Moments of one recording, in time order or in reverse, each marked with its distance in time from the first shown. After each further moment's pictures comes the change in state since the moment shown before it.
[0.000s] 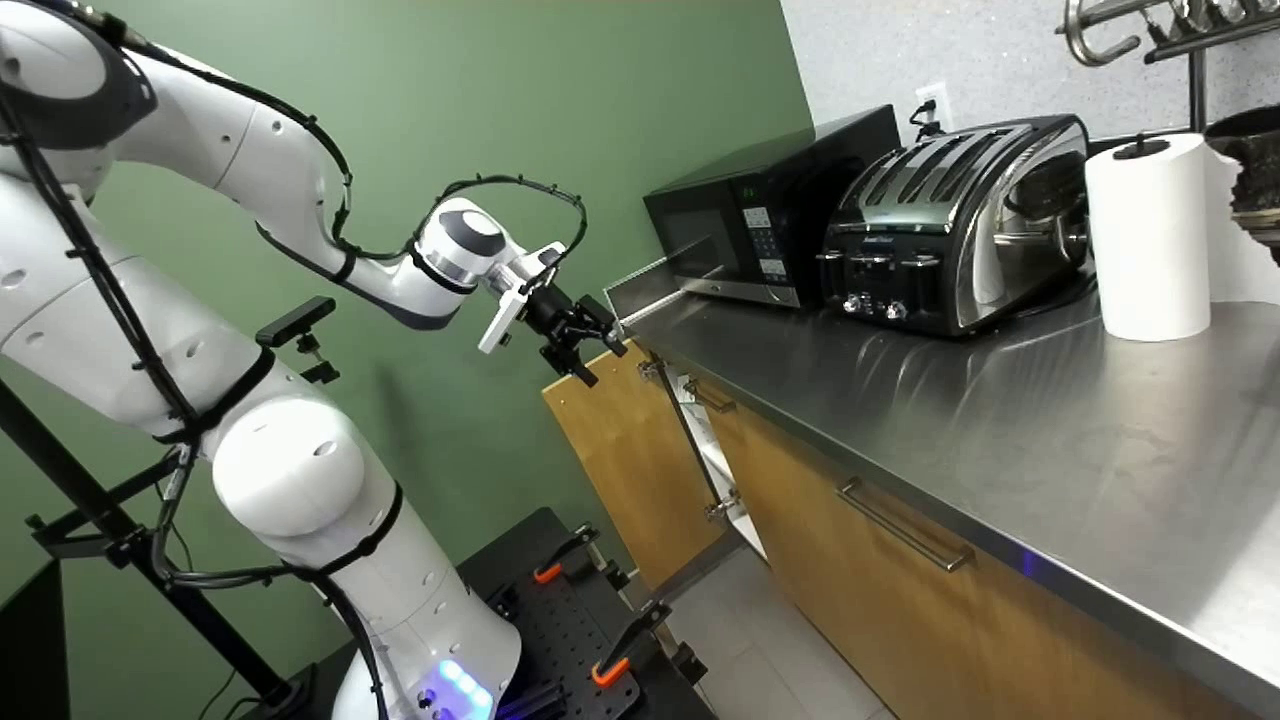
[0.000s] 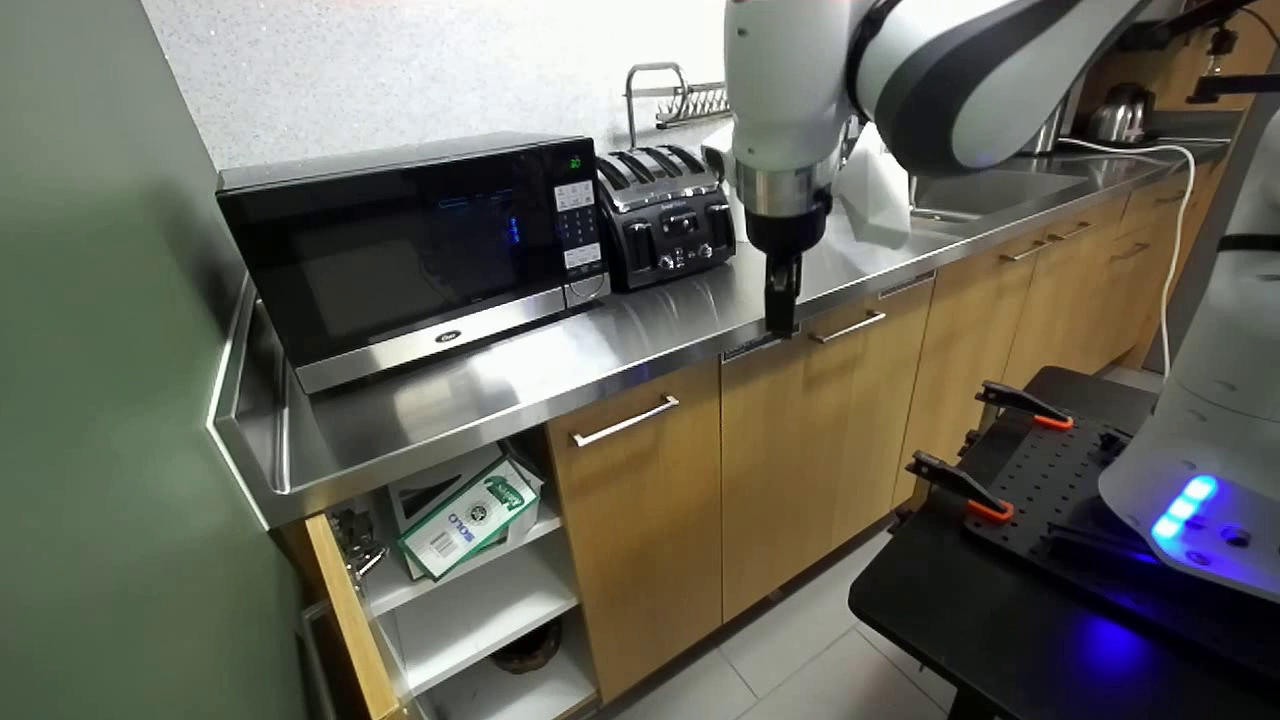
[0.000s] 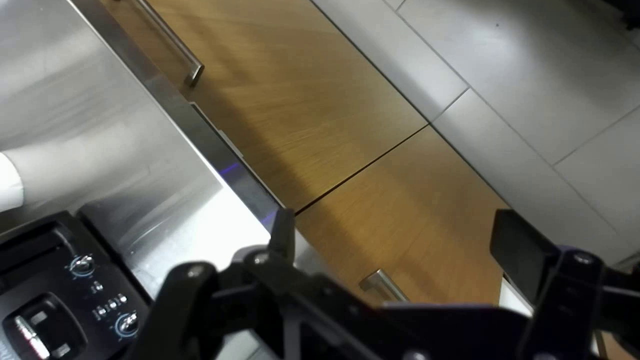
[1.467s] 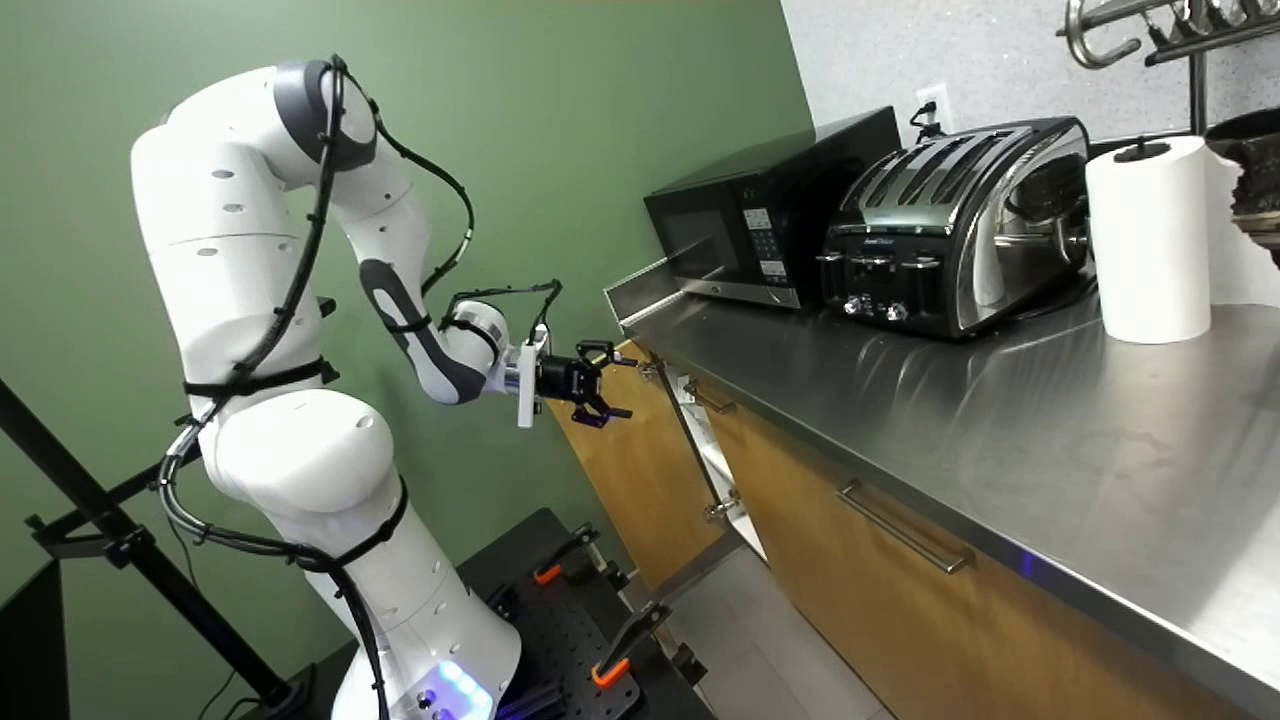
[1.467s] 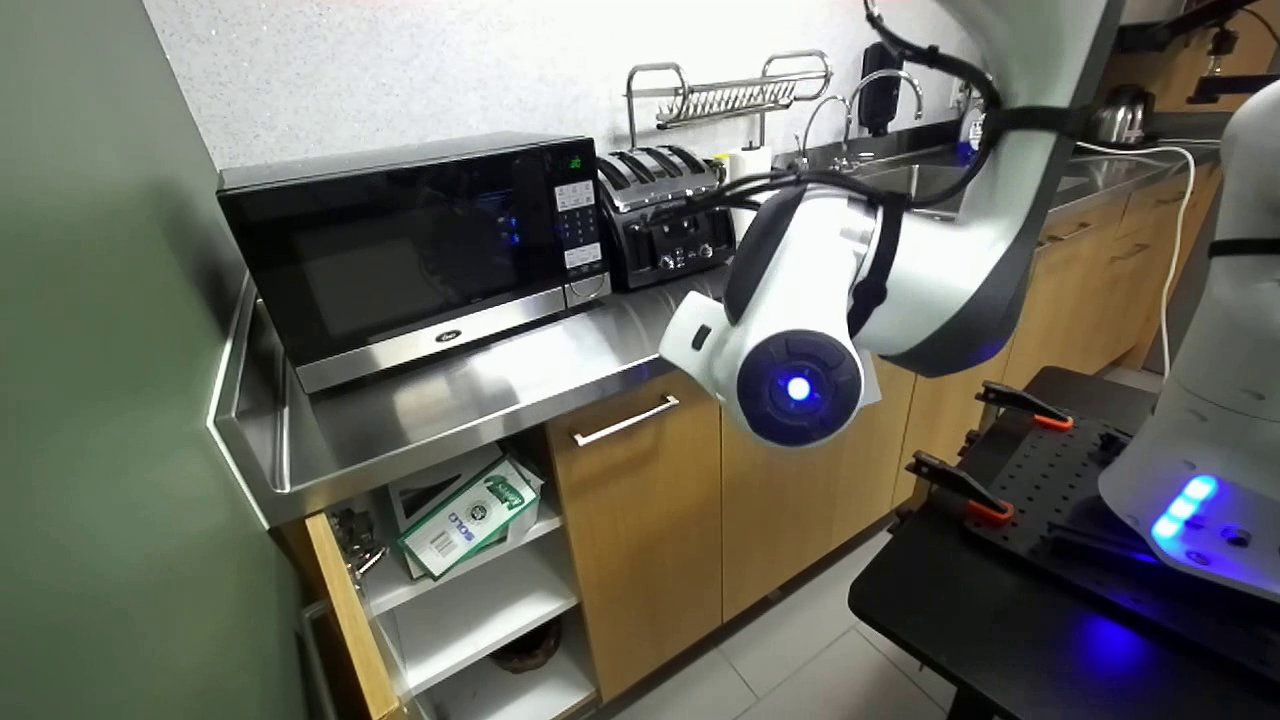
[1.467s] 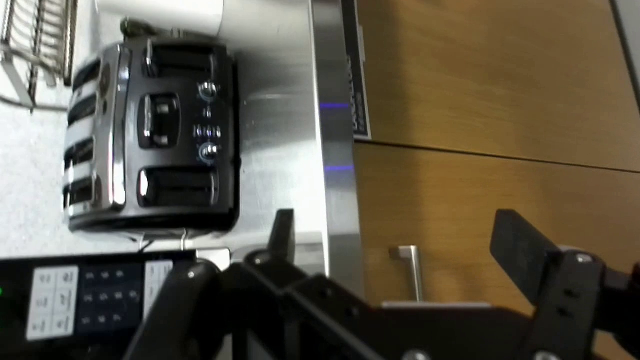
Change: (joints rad) arm 0.290 0.573 0.002 0.194 -0.846 -0.482 0.510
